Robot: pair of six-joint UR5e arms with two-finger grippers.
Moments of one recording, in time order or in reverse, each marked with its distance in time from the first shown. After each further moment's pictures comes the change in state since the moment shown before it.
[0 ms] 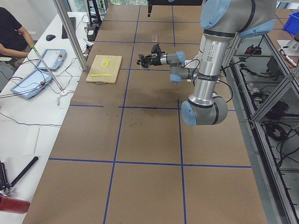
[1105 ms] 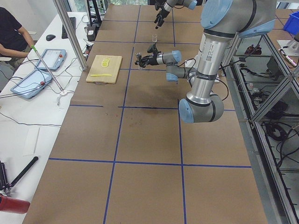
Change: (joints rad) left arm -0.031 -0.041 0.056 -0.001 -0.081 0.043; right arm -0.551 -0.254 0.057 0.427 -0.809 0.244
